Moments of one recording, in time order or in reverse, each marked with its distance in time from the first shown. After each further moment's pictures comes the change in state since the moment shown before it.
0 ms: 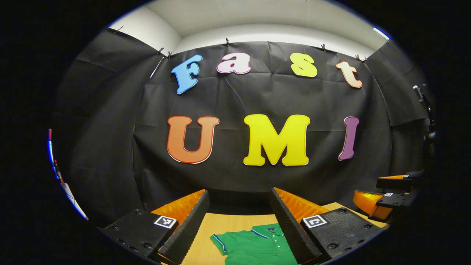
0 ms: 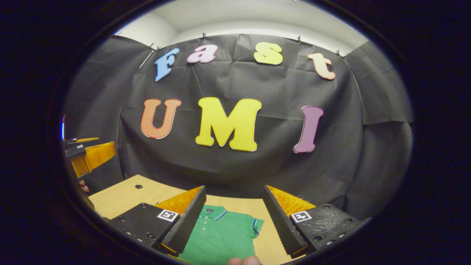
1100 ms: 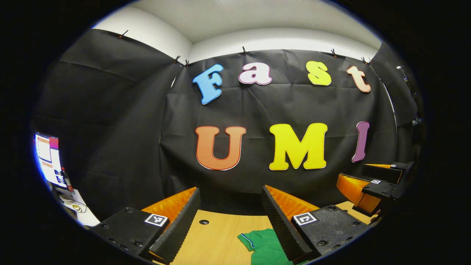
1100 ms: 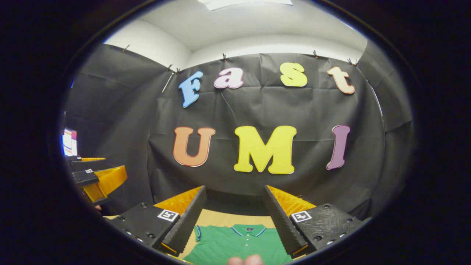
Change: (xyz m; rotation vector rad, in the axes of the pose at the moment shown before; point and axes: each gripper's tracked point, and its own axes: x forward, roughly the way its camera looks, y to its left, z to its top) left arm -0.071 0.099 0.043 0.023 -0.048 0.200; right arm -0.041 0.129 0.085 0.042 -0.227 0.176
